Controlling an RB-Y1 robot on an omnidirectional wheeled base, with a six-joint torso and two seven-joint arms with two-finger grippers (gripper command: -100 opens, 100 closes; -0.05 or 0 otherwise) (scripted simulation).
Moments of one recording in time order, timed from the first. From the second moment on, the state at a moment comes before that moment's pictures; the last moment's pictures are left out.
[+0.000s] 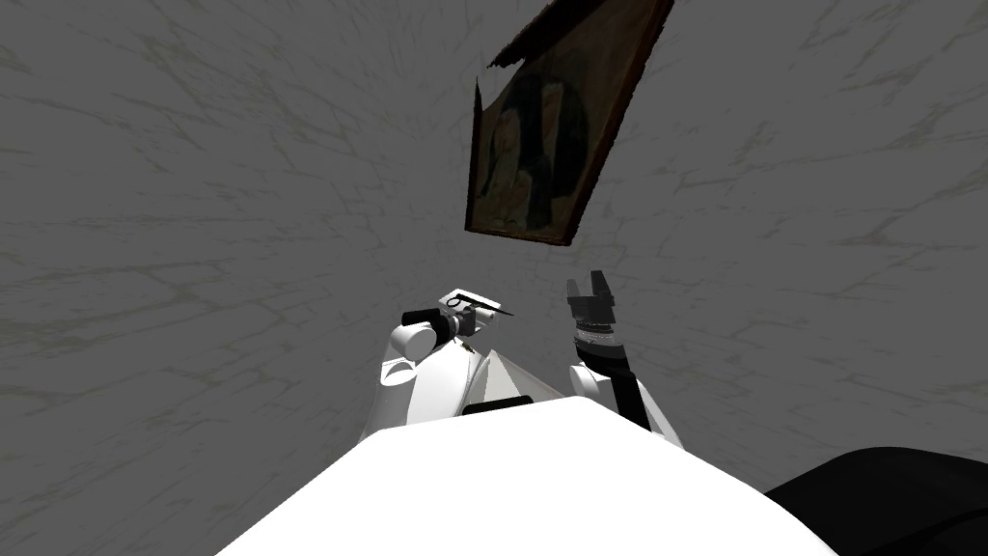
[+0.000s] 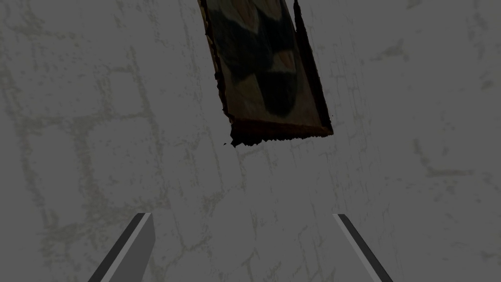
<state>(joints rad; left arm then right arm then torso) -0.11 0.11 -0.10 -2.23 0.60 1.38 -0.06 0.51 0.01 -0.06 -2.32 0.06 -0.59 -0.03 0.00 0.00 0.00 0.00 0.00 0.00</state>
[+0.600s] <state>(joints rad) -0.11 0.11 -0.10 -2.23 0.62 1.39 -0.06 0.51 0.01 -0.06 -2.32 0.06 -0.59 -0.03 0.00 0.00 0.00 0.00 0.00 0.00</state>
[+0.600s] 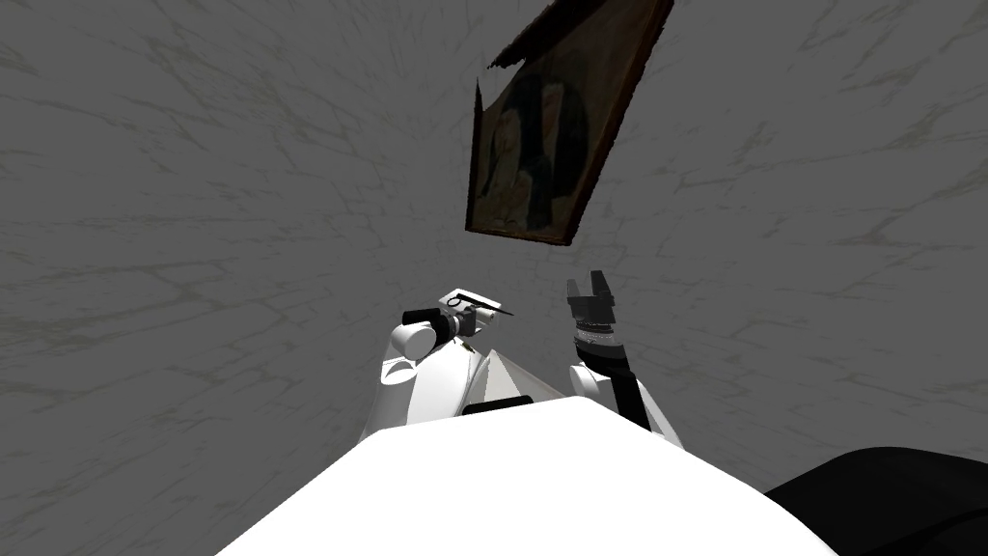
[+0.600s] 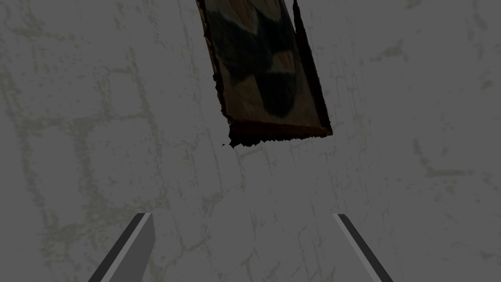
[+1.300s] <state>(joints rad) -0.12 0.11 -0.09 -2.22 0.63 1.43 -0.07 0.51 0.01 -0.06 -2.32 0.06 -0.59 -0.03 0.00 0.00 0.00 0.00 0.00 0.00</state>
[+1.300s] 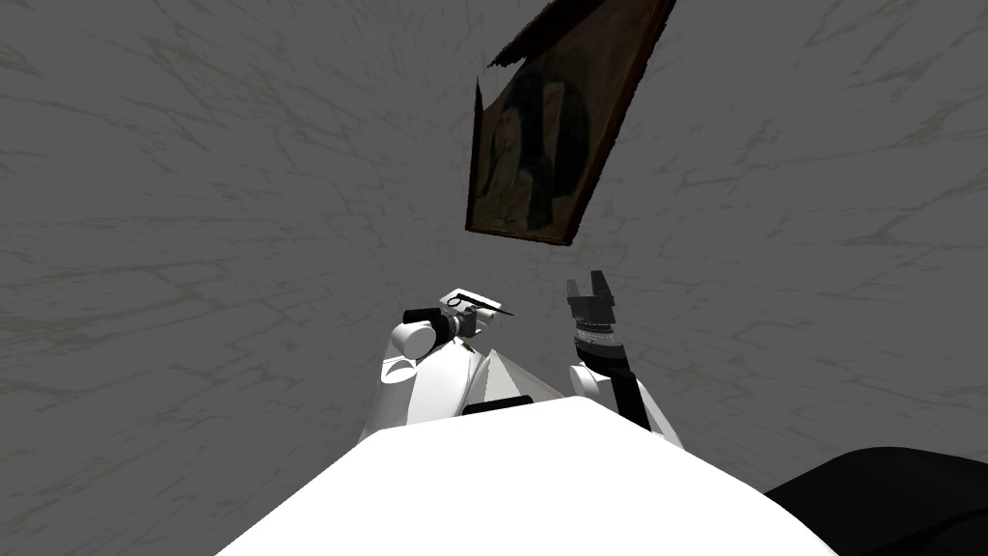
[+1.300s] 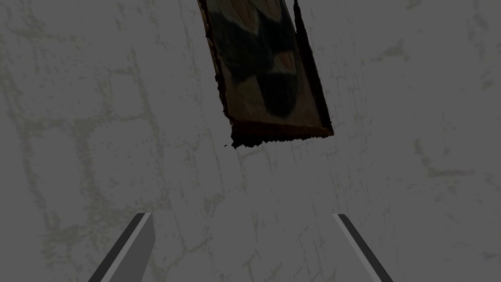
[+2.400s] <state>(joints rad) -0.11 0.17 -0.01 -2.23 0.62 1.44 -0.13 0.51 0.01 -0.06 -2.32 0.06 -0.59 -0.03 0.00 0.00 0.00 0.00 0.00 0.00</state>
